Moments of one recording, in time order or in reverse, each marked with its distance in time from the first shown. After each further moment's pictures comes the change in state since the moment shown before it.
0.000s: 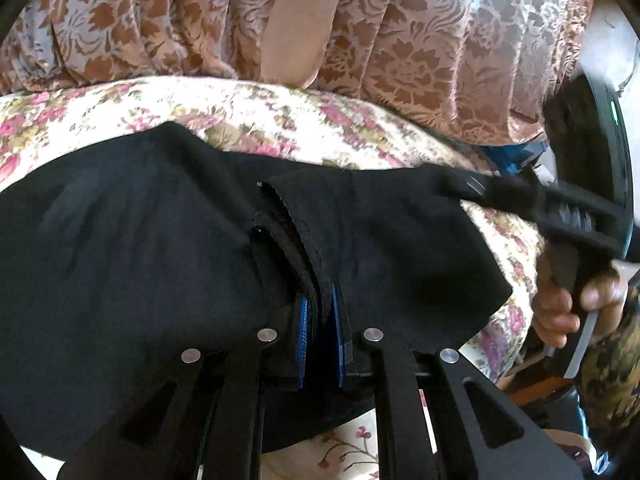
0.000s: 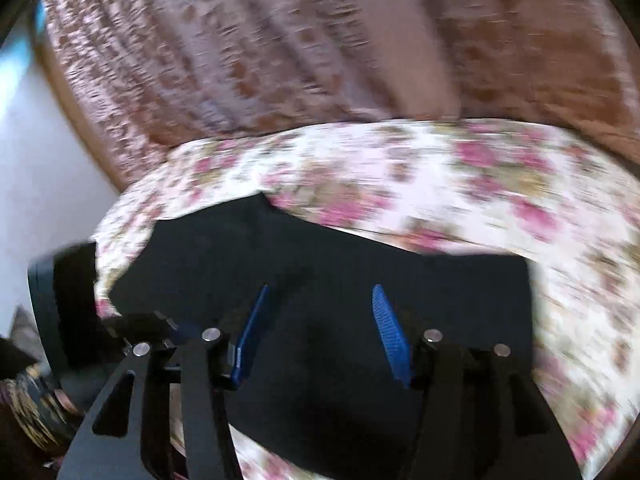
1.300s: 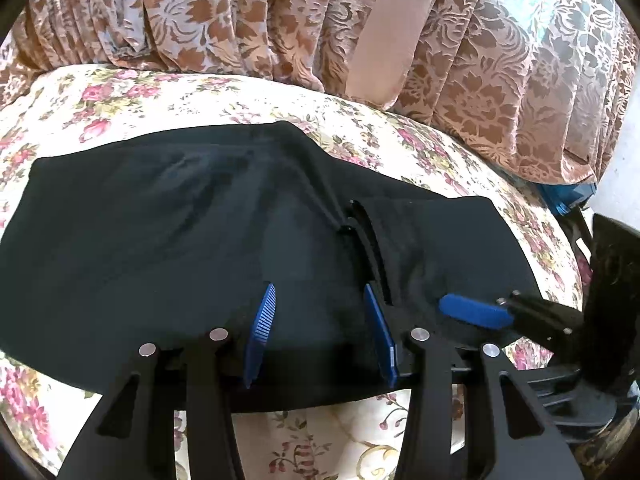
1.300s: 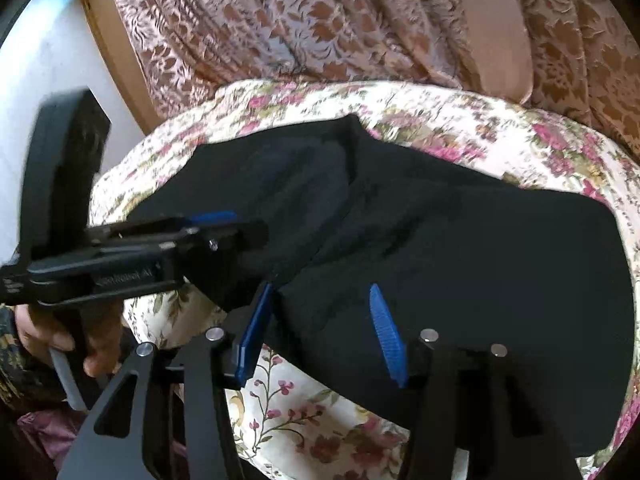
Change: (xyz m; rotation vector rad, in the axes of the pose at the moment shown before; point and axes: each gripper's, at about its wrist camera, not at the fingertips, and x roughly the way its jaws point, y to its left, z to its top) left arm -0.044 0.034 -0.018 -0.147 -0.076 0.194; right arm 0.027 0.073 -0.076 -0.161 0.083 -0.039
